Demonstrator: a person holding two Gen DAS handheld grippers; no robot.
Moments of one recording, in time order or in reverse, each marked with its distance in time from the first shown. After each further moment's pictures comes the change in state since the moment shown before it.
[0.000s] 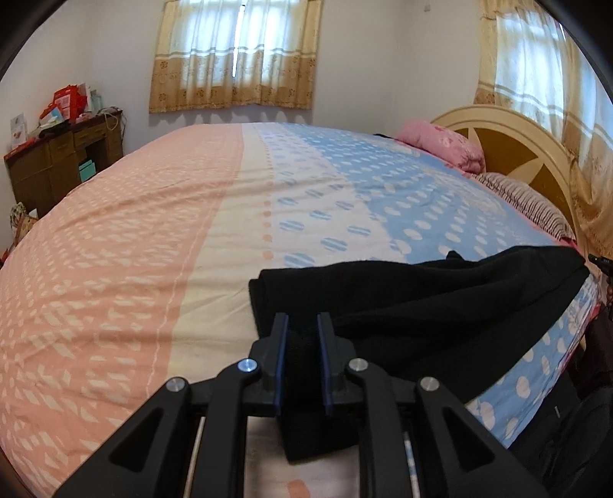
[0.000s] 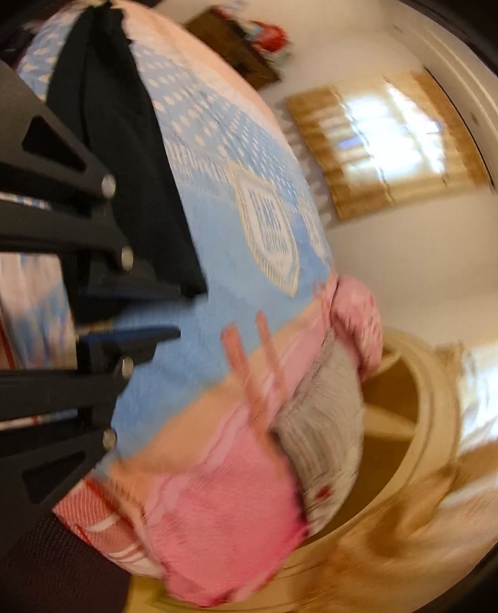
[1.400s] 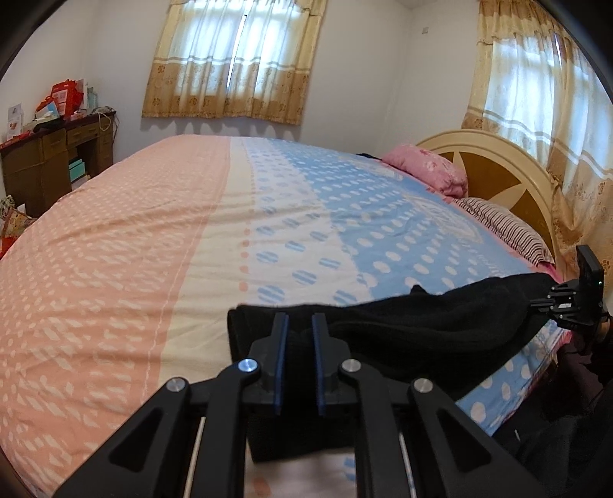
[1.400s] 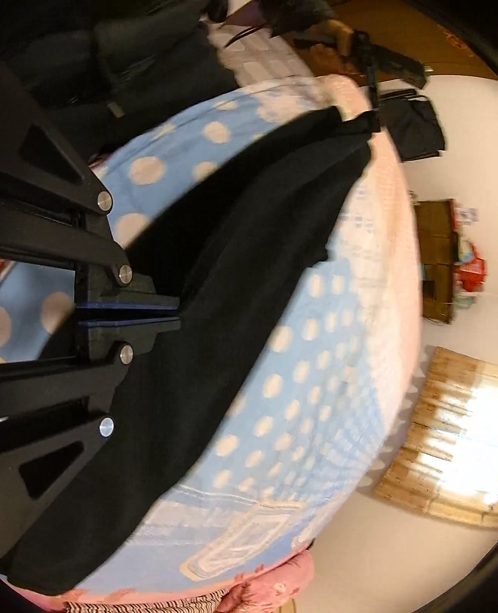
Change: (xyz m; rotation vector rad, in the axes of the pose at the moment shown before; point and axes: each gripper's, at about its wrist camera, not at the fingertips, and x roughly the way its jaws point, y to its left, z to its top) left arm -0.029 -0.011 0.019 -0.042 -0.039 -0.076; right arm 0.011 0.356 -0.107 -0.855 0.320 0.484
